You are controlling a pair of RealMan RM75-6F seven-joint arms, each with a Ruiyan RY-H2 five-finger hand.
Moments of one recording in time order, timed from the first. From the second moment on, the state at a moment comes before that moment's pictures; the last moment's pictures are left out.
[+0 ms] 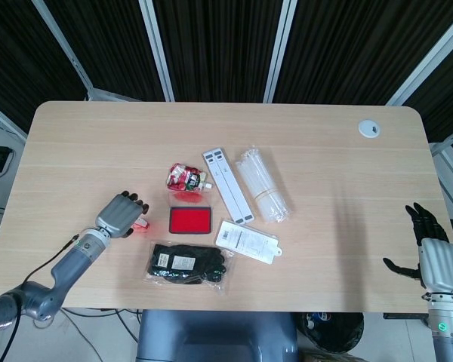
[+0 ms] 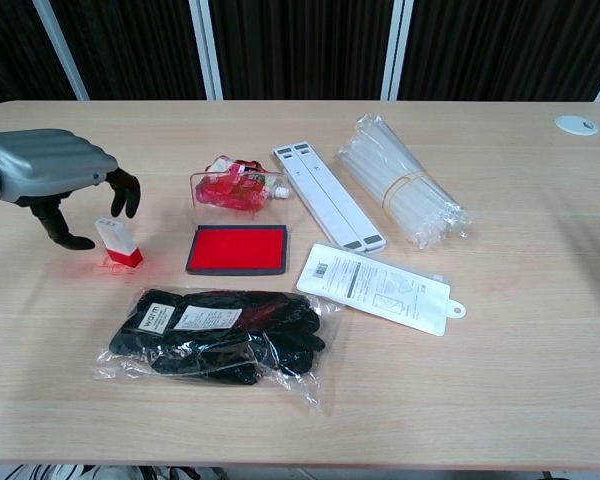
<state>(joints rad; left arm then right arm) -0.72 -1.41 -0.07 -1.41 1.24 0.78 0.49 0.10 -1.17 0.14 -1.64 -1.37 1.44 0.07</state>
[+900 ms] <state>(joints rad) -0.73 -1.46 -0.03 -1.33 1.23 0.80 0.46 0.10 -1.16 0.14 -1.65 -1.36 1.43 0.08</state>
